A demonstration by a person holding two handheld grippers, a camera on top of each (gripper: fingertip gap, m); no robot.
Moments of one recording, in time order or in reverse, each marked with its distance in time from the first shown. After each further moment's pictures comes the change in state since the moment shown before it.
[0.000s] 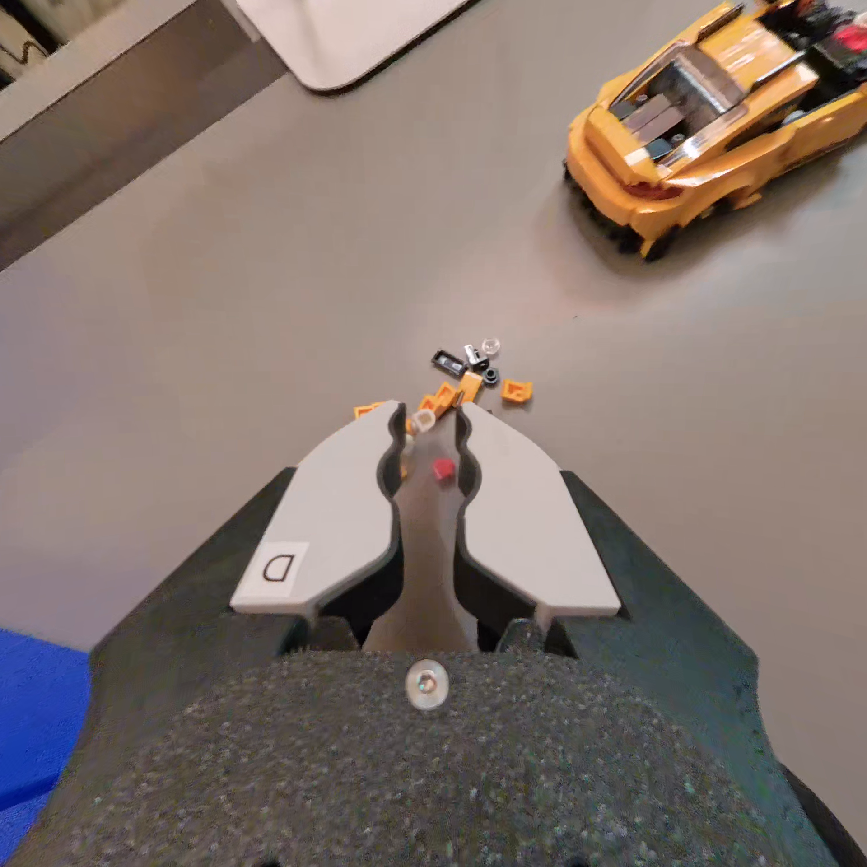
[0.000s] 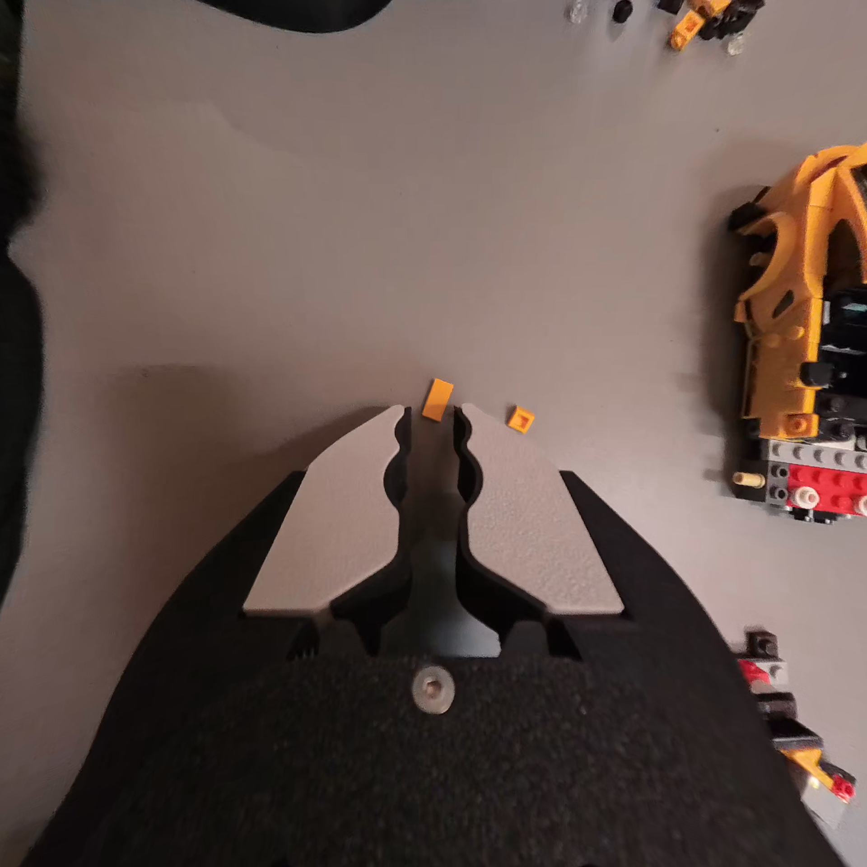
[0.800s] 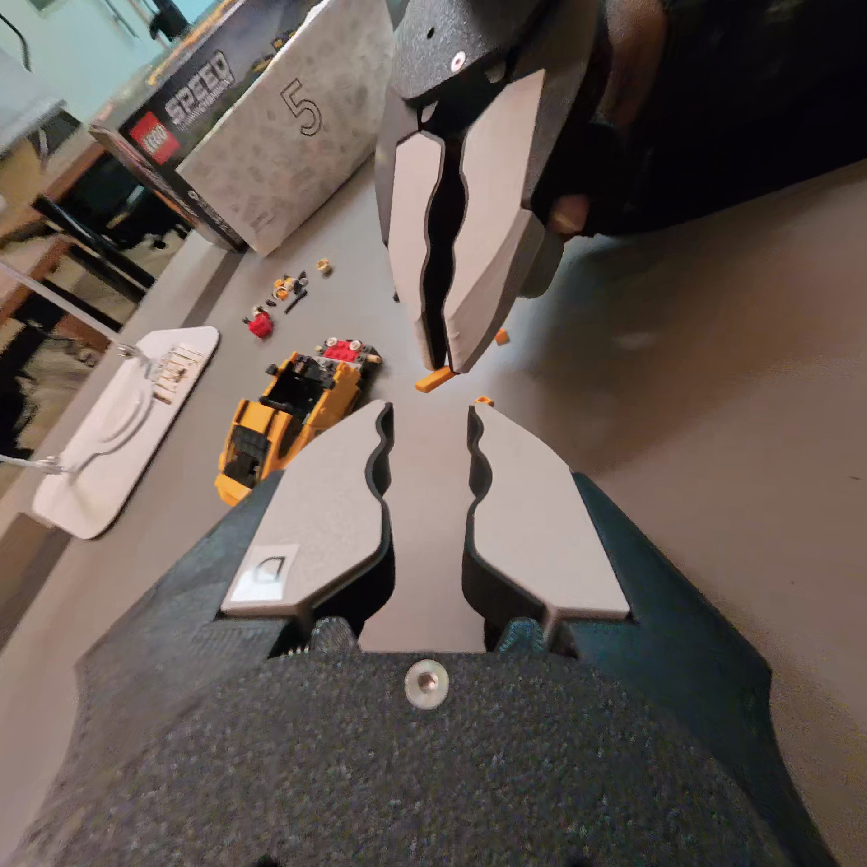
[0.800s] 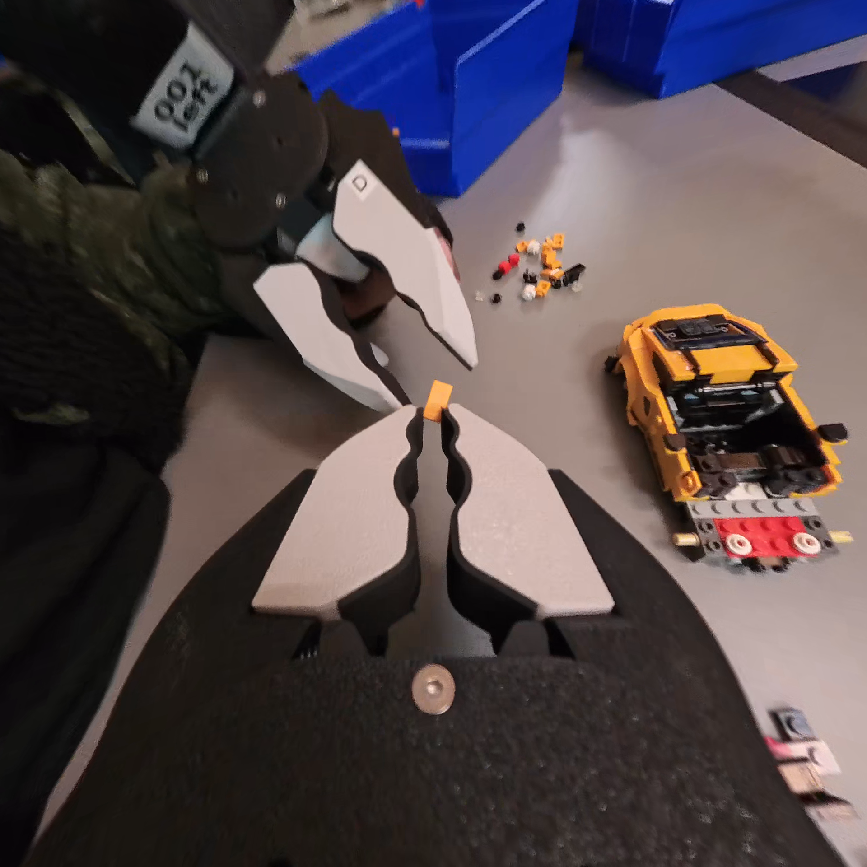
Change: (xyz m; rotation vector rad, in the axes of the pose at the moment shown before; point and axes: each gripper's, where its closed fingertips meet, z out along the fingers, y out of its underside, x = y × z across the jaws) left arm 0.178 -0.066 -0.050 0.441 0.430 0.560; right arm 0.026 -0.059 -0.041 0.512 -0.044 0.221
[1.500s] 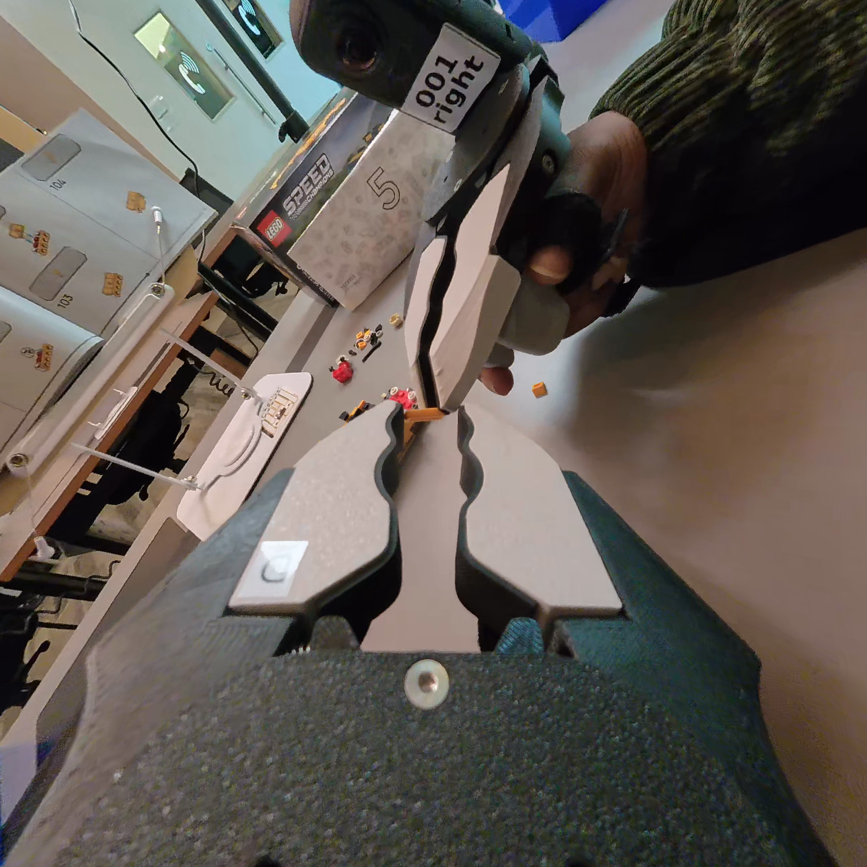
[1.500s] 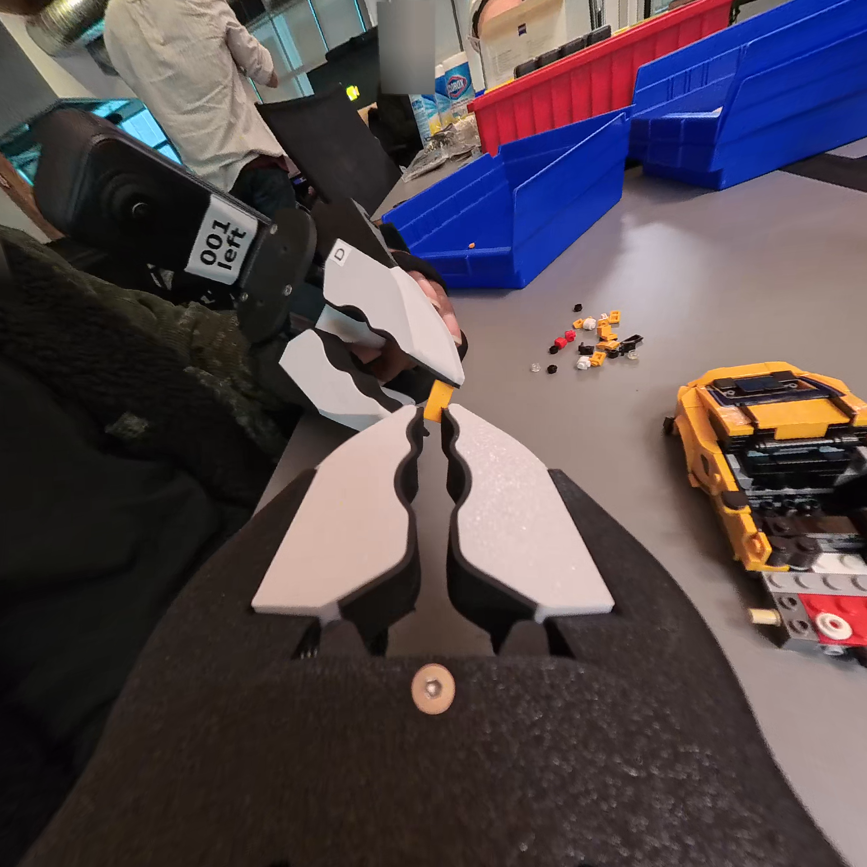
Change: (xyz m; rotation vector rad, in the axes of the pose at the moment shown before) left arm -0.004 -0.035 -0.009 0.054 -0.207 0.107; right arm -0.013 -0.025 -0.009 0.222 -0.204 0.101
